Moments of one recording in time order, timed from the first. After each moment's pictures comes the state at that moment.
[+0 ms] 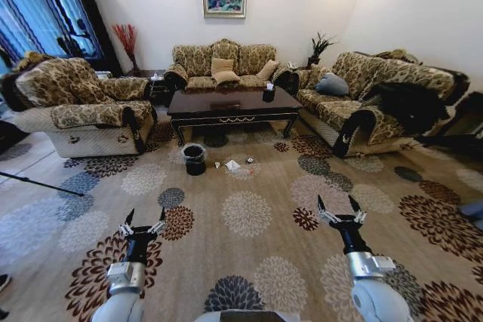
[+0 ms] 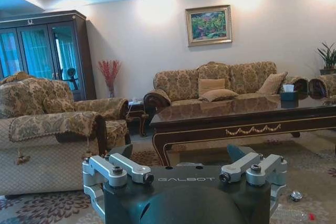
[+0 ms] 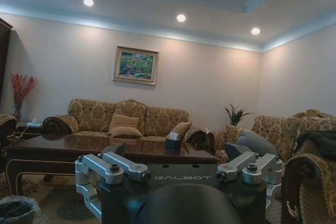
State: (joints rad) left arm 1.77 -1.45 -0.69 -2.18 -0.09 -0.07 -0.08; right arm -1.73 1.27 0.77 2.04 0.30 0.31 -0.01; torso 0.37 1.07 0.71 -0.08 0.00
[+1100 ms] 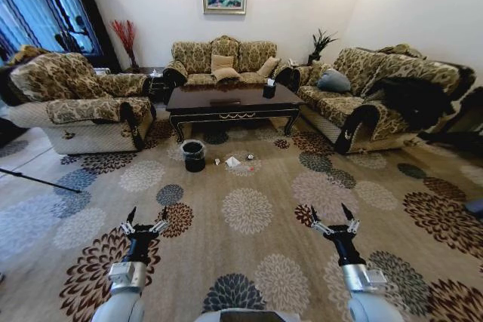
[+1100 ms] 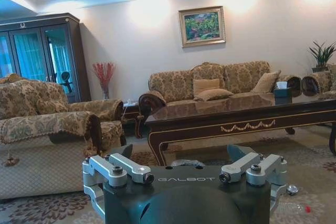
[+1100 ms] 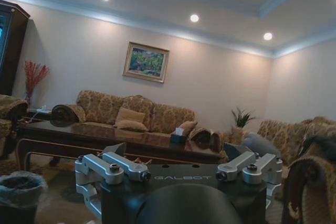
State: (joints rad) left arm 1.78 -1.44 -0.68 -2.20 -0.08 -0.08 -0.07; right arm -1.76 1.35 0.77 2.01 0.16 0.41 -0.04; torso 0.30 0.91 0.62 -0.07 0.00
